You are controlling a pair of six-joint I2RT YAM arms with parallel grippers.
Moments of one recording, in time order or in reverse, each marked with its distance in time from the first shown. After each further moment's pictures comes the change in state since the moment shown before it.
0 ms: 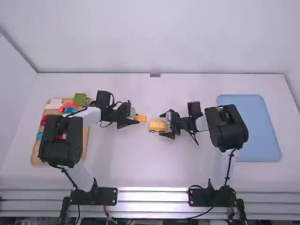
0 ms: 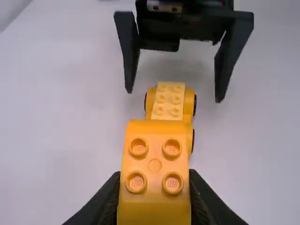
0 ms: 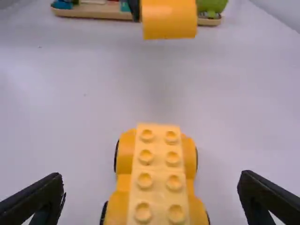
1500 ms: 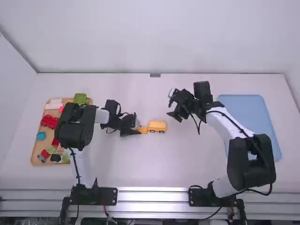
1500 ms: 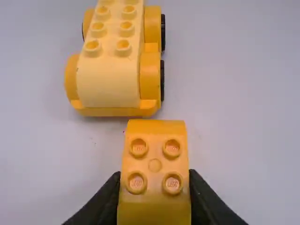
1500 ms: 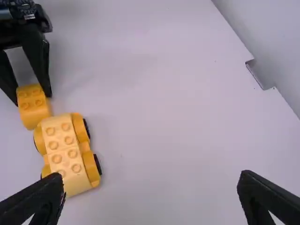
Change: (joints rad) left arm -0.030 0.258 0.003 0.045 -0.061 0.204; right arm 0.019 -0.495 0.175 -0.584 0.631 0.202
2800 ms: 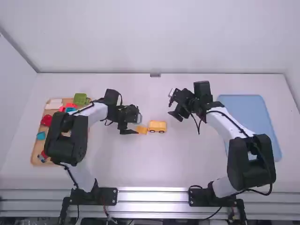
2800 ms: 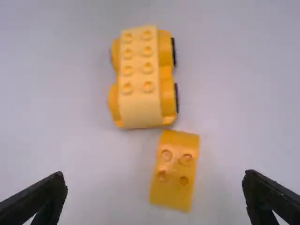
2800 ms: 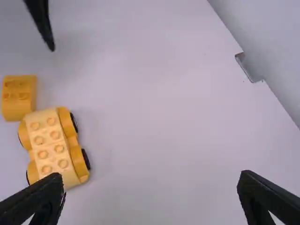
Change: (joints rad) left arm -0.027 -0.208 0.093 -0.262 -0.169 0.046; right arm 0.000 0.000 0.000 0.013 0.036 0.003
